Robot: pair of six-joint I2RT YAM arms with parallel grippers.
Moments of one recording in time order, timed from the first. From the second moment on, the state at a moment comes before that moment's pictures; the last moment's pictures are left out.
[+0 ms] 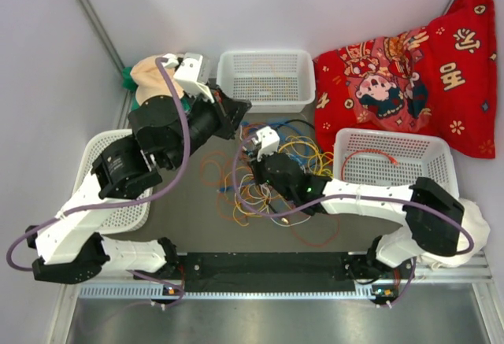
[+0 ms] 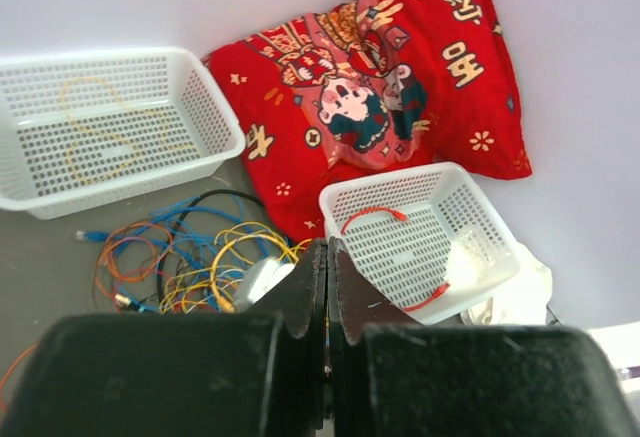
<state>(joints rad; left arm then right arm) -1.04 1.18 1.76 -0.63 -0.39 -0.40 1.09 1.47 0.88 0.27 0.42 0.26</state>
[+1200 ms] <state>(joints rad) -1.04 0.71 0.89 0.14 -0.24 -0.42 1.09 1.24 1.88 -0.83 0.40 0.27</state>
